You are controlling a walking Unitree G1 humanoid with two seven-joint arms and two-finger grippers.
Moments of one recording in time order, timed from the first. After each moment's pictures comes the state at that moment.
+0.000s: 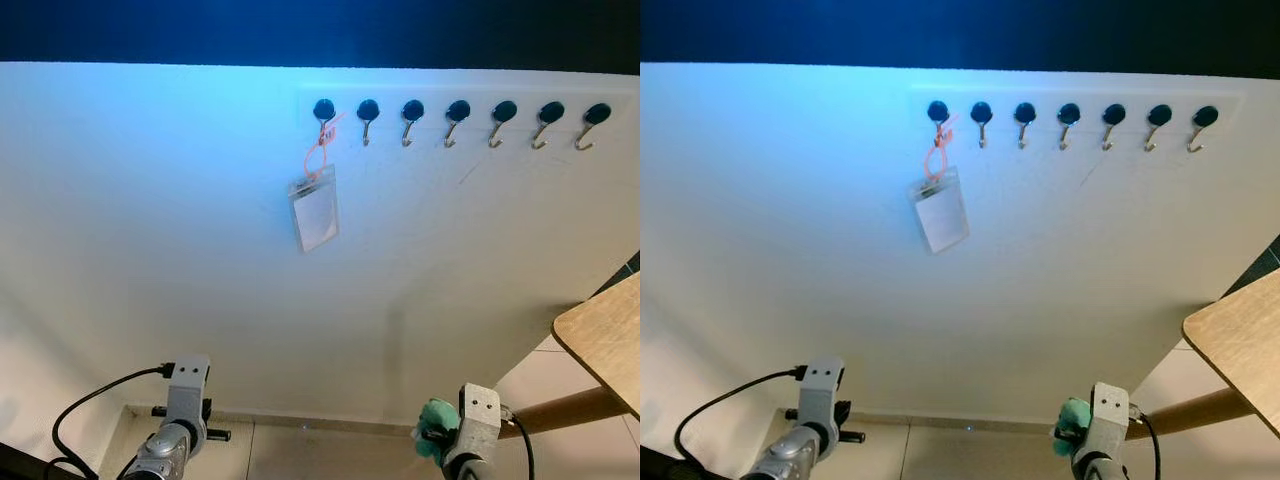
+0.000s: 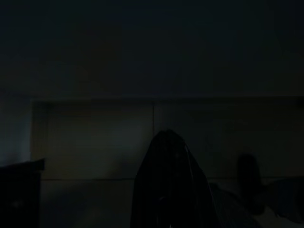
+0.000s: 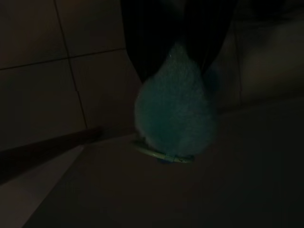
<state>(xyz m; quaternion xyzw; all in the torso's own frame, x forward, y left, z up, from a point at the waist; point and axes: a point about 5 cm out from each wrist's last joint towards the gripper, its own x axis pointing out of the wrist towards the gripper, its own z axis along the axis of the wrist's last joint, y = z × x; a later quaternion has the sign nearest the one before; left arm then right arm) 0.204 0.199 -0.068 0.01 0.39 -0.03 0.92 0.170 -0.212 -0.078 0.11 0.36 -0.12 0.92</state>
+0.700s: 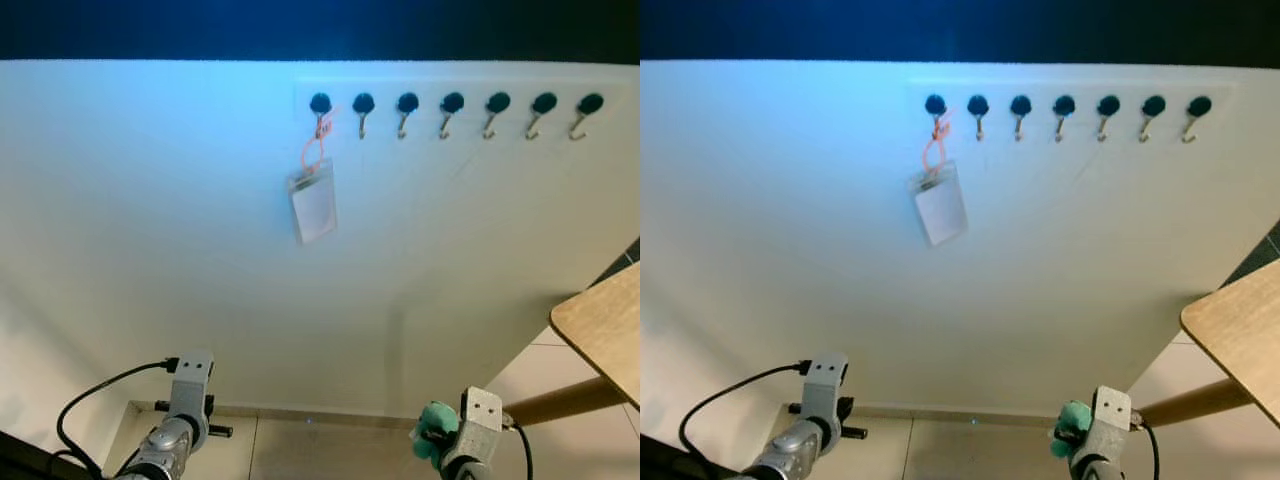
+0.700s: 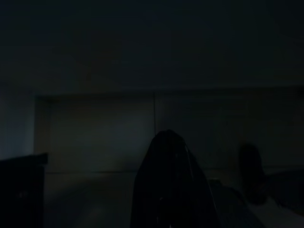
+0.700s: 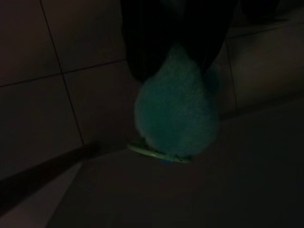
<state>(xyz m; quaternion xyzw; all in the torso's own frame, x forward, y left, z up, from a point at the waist) 0.207 0.198 -0.067 0.01 0.40 -0.04 0.92 0.167 -0.209 -0.082 0.12 0.37 -0.13 0.91</state>
